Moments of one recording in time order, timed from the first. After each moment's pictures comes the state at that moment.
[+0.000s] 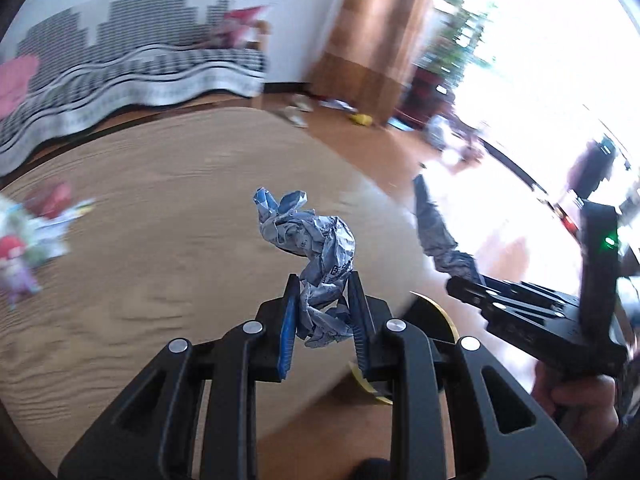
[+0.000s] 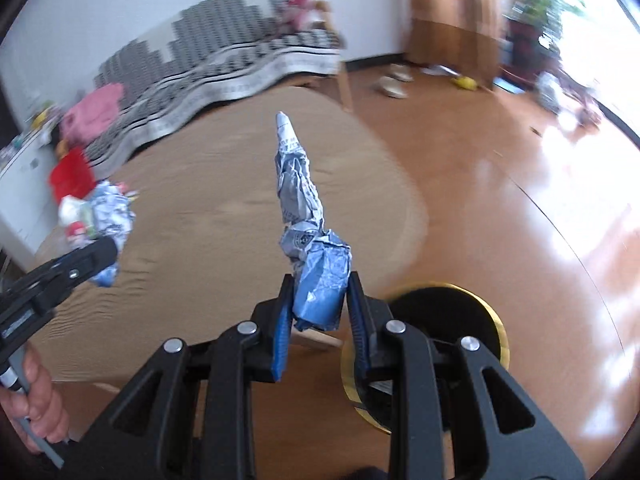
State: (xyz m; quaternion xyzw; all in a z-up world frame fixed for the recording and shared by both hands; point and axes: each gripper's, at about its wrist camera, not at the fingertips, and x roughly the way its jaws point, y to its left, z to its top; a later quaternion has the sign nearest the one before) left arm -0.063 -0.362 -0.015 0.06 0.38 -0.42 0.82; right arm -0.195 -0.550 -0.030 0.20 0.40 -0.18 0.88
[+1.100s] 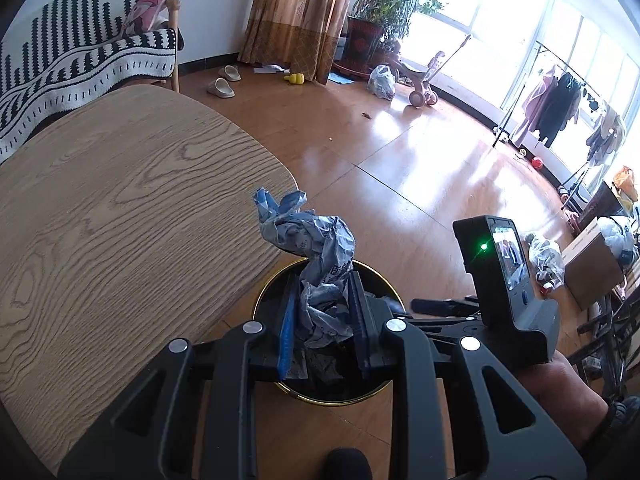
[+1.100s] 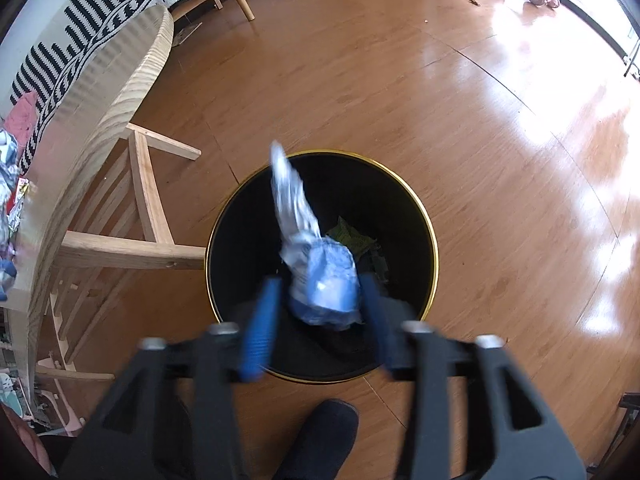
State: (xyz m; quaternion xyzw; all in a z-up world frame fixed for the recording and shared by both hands) left arm -0.121 -0.471 -0.057 0.12 0.41 -0.49 0.76; right arm -0.252 -0.644 -0.154 0.30 0.52 -0.23 0.77
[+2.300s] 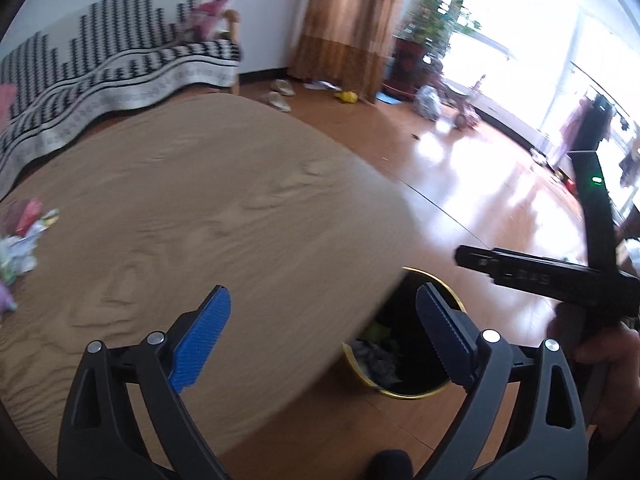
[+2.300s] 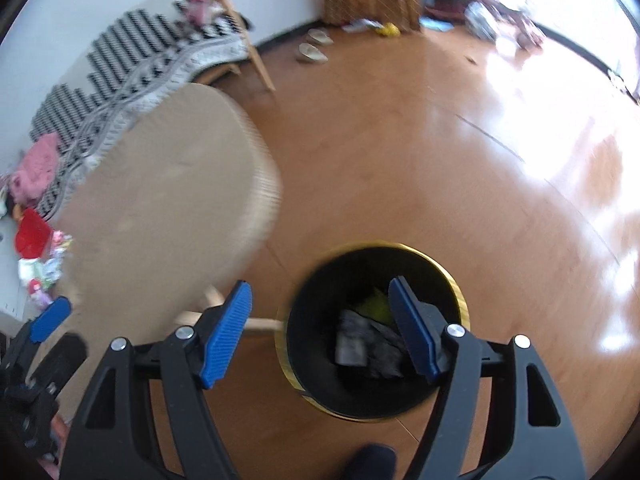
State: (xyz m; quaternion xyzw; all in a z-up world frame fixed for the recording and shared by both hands) left arm -0.044 -0.379 -0.039 0.11 0.39 -0.41 0.82; right arm -0.201 -0.585 -0.050 0.27 0.41 -0.23 0.84
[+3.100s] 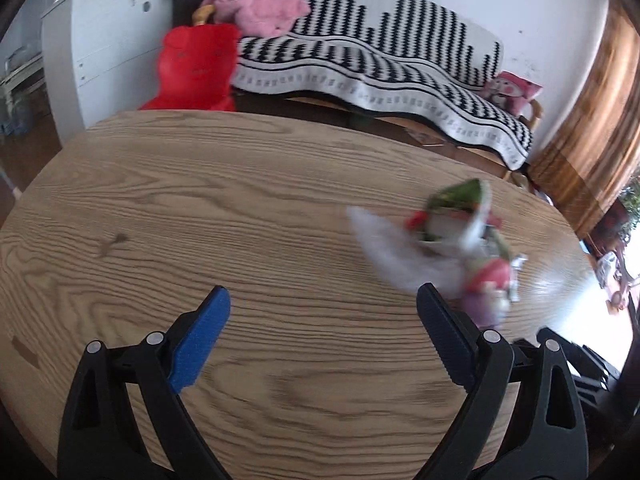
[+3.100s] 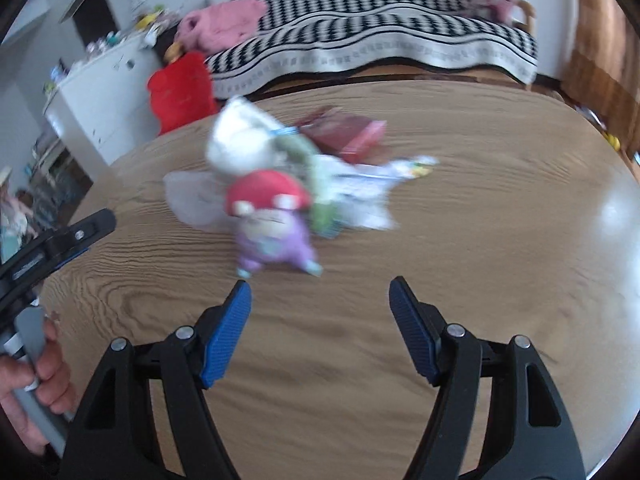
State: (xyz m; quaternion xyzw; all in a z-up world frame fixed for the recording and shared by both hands) left arm 0.132 0.029 -0.030 -0.08 0.41 -0.04 0.91; right arm 0.090 -0.195 -0.042 0.09 0.44 0.05 0.89
